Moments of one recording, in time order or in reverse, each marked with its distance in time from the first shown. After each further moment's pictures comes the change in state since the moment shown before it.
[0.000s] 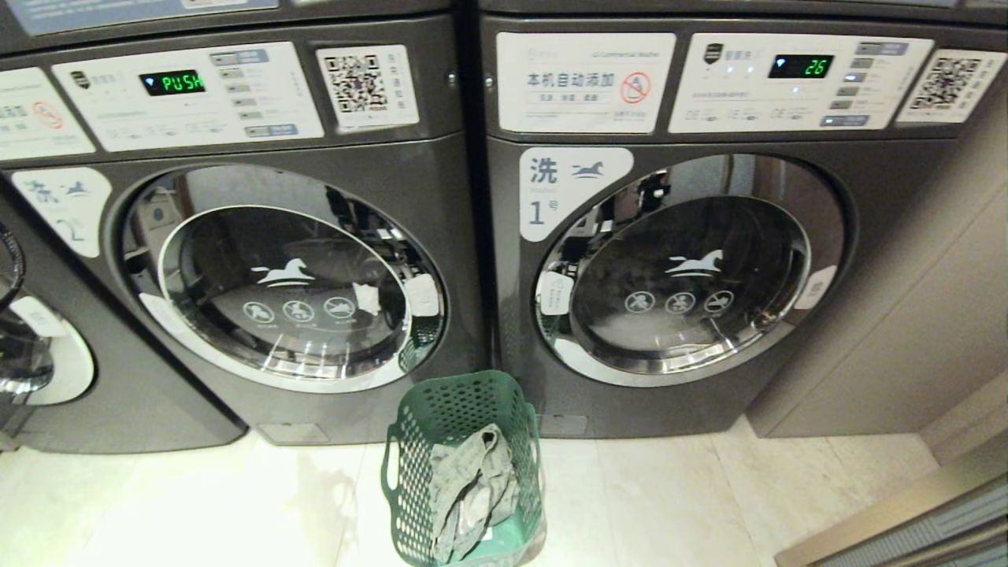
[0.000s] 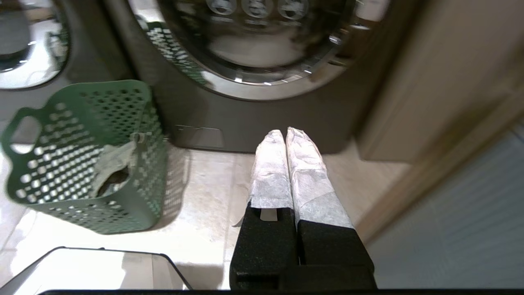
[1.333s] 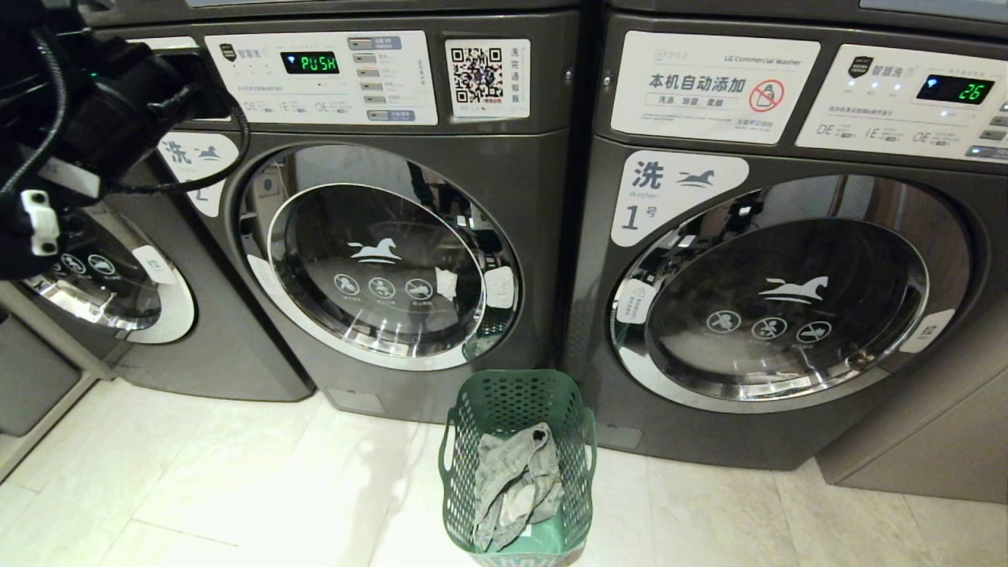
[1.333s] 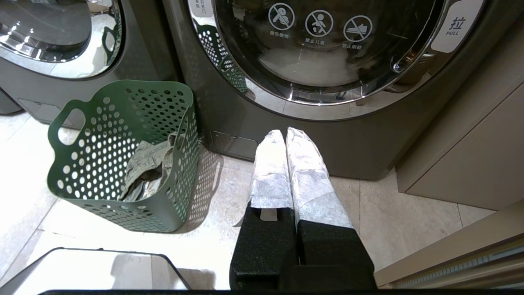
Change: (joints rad) left arm -0.407 0.379 -0.560 0.014 -0.119 0.046; right arm 0.000 0.000 0.000 0.000 0.000 0.000
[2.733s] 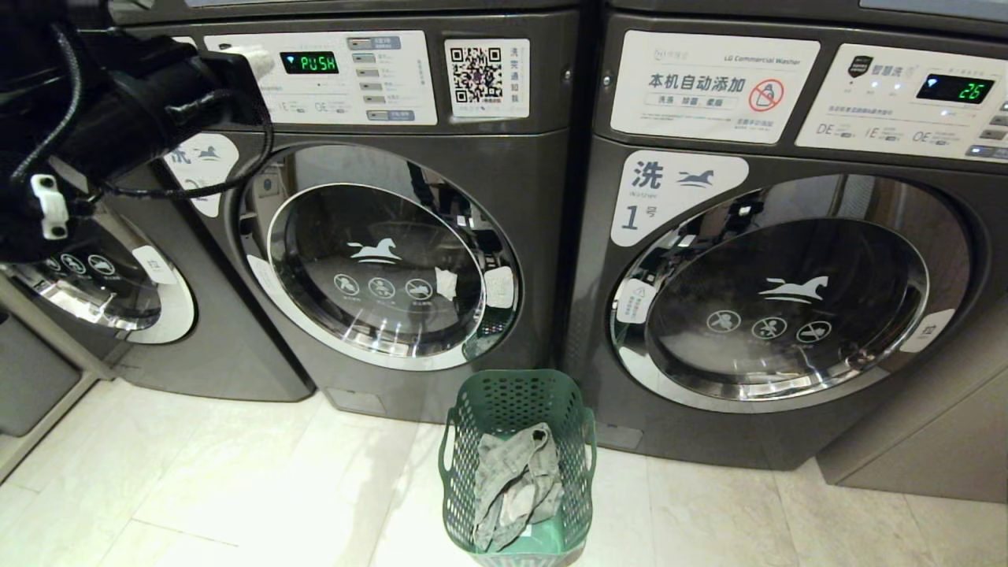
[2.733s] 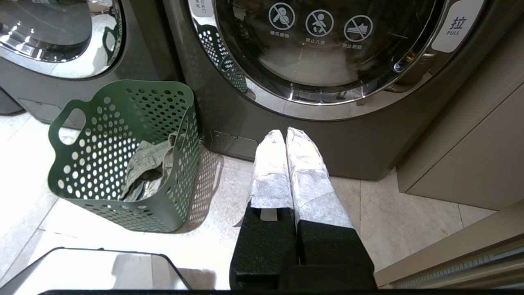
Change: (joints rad) left arm 0.020 0.024 -0.057 0.083 -0.372 -0.023; right arm 0.000 0.000 0.000 0.000 0.000 0.000
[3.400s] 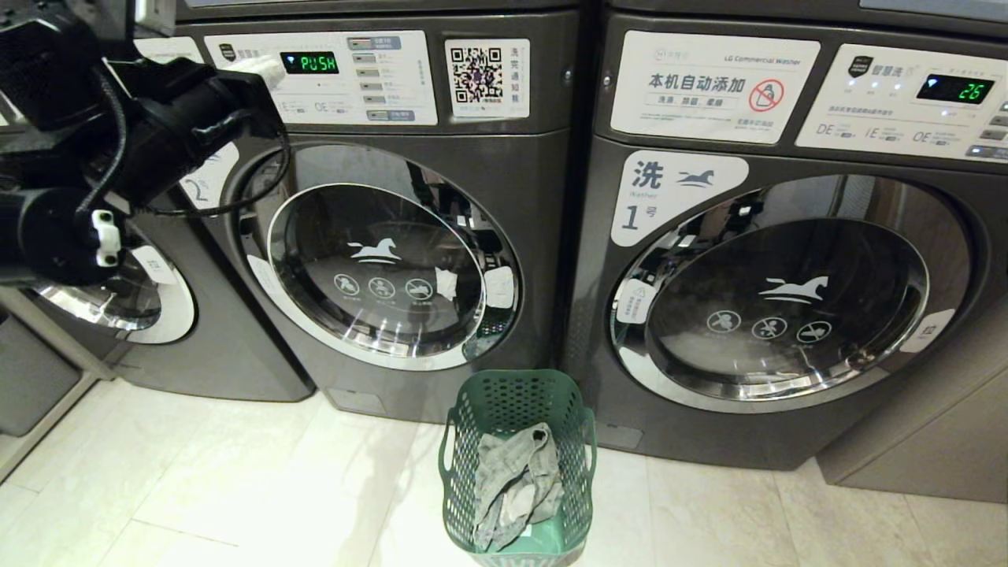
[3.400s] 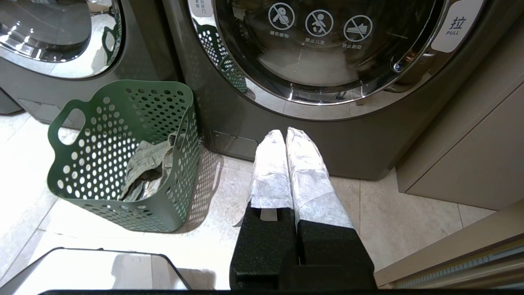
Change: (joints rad) left arm 0.000 0.071 0.042 -0.196 -0.011 -0.019; right arm 0.000 0.000 0.000 0.000 0.000 0.000
